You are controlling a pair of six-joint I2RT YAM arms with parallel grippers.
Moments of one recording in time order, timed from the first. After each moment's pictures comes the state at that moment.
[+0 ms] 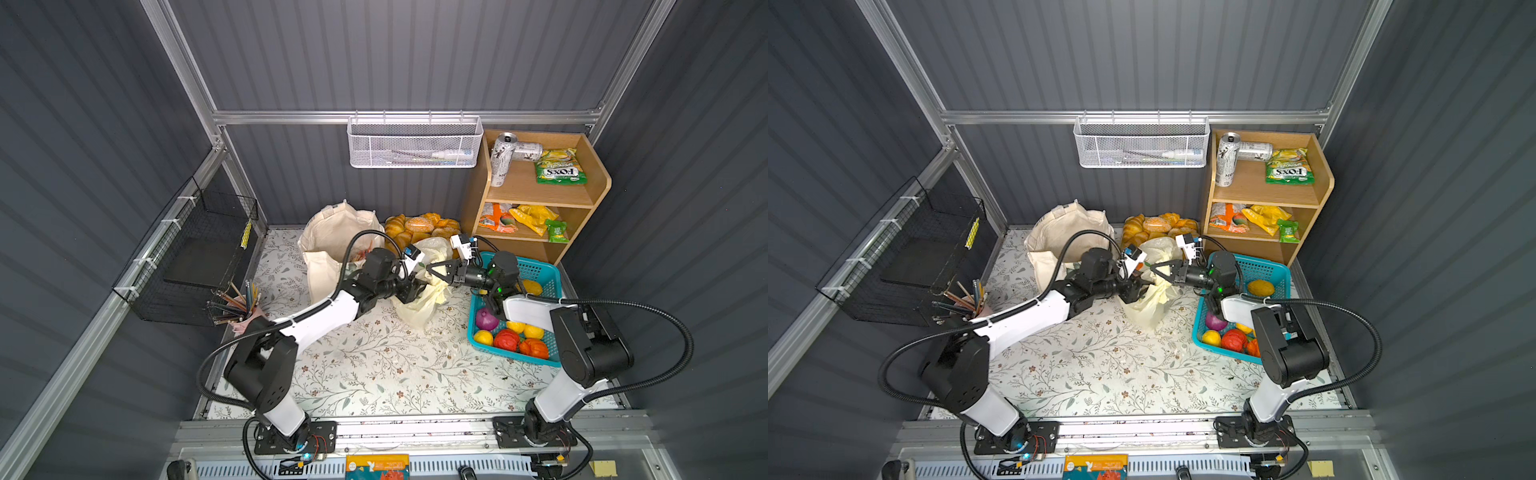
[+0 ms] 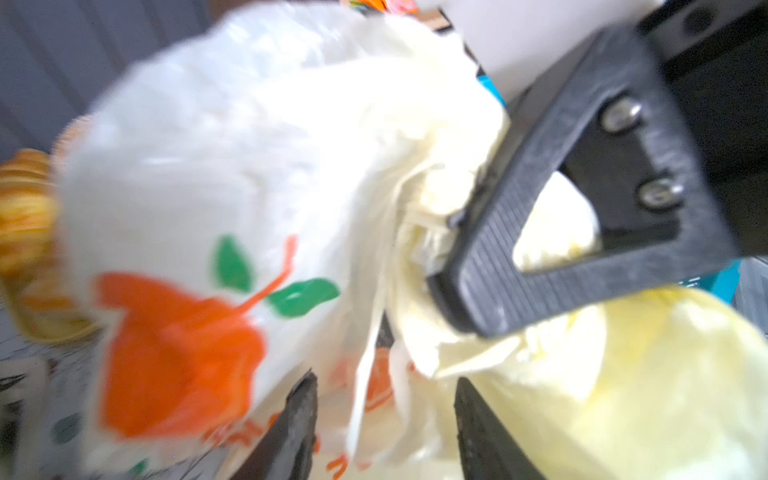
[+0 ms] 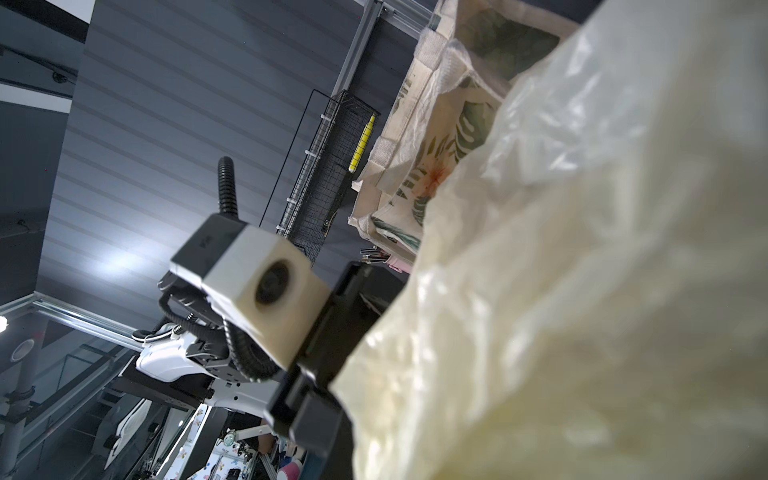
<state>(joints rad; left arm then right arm) -0.64 1.58 1.11 -0.01 0.35 0.02 0.28 1.70 0.81 0.99 -1.07 1.17</state>
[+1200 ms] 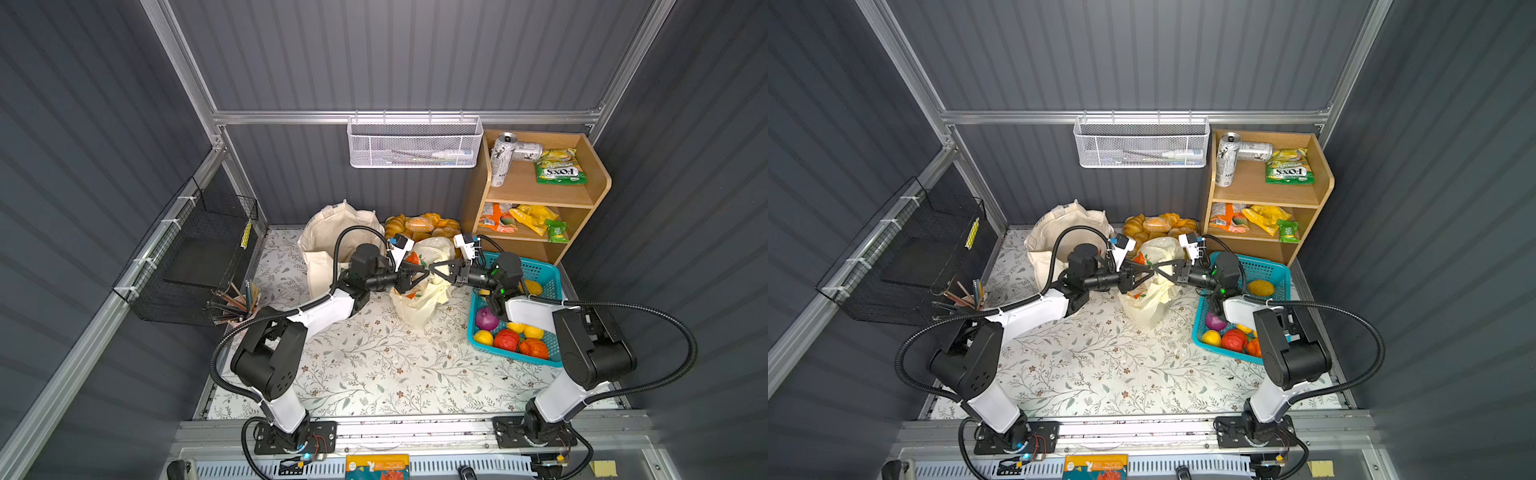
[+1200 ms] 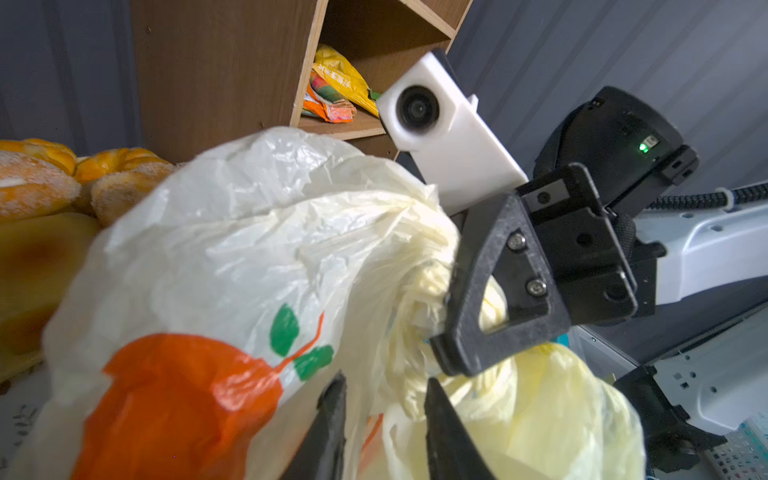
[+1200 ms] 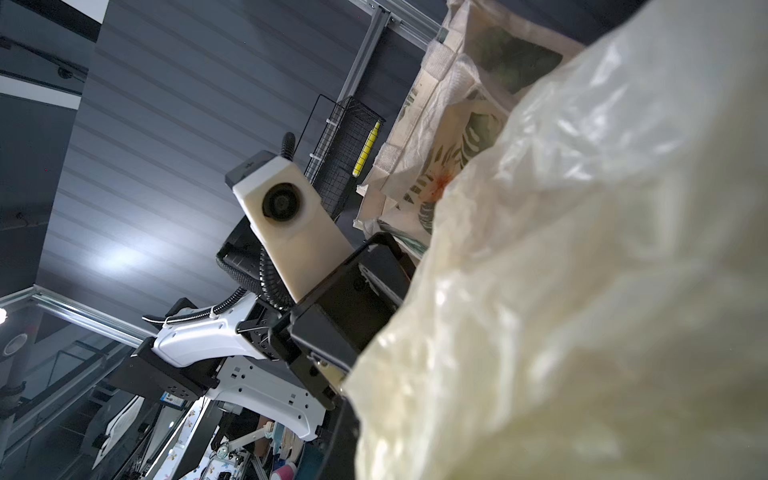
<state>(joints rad) -0.58 1.71 1.07 0.40 0.71 -0.27 0.27 1.68 0.80 1.02 -1.07 1.17</state>
